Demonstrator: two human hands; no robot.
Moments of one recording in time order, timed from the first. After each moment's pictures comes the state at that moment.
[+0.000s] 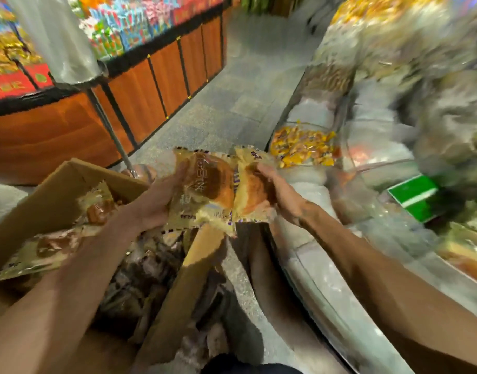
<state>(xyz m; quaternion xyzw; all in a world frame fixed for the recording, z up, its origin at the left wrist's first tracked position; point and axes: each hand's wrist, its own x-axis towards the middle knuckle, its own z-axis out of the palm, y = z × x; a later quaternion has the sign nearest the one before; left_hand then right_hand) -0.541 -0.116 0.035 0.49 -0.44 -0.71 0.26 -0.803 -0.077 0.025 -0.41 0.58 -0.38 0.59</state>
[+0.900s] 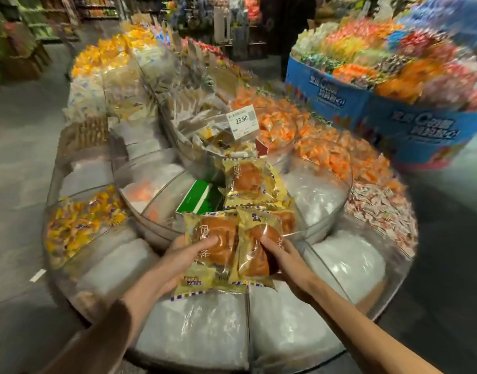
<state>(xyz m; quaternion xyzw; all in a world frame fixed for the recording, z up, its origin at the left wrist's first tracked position) -0.958 0.014 0.019 0.29 -0.61 -0.74 -0.03 -1.069 0.231 -0.006 -0.03 0.64 -0.68 0.36</state>
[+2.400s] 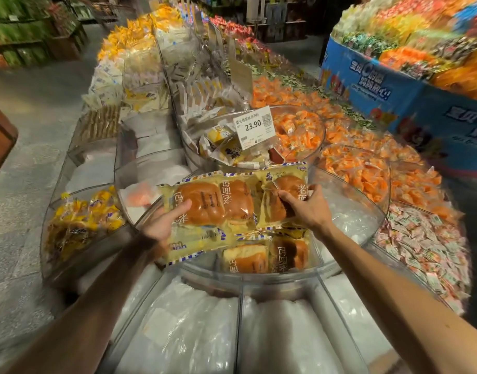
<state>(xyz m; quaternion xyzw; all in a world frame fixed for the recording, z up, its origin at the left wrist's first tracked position) -1.064 -0.048 0.047 0.33 -0.58 -0.74 0.10 -1.284 0.172 0.008 -0.09 0.85 -0.49 0.16</state>
